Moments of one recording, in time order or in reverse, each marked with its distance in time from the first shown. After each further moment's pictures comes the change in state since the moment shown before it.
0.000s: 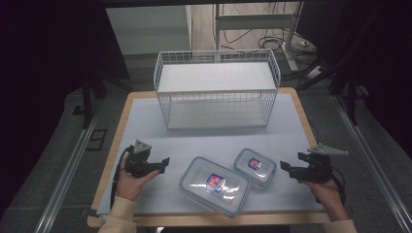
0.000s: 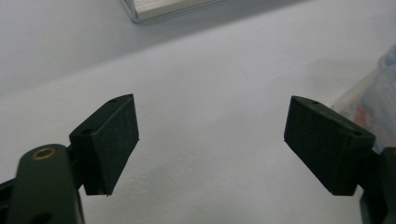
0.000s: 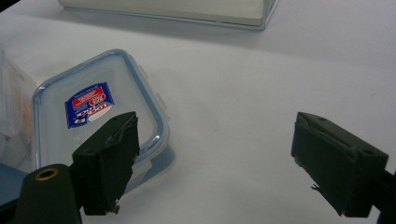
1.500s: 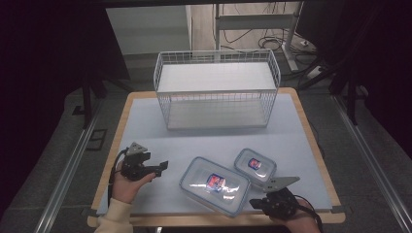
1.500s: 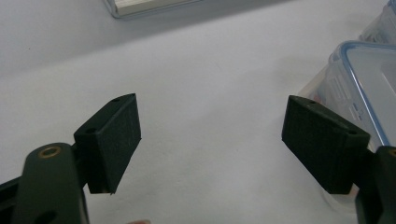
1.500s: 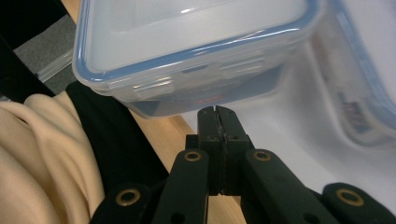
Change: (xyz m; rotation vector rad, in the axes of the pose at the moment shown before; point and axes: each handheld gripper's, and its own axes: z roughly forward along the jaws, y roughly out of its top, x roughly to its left) left arm 0.001 -0.006 -0.014 -0.008 -0.074 -0.022; right arm 0.124 -0.038 0.004 0.300 0.357 -0.293
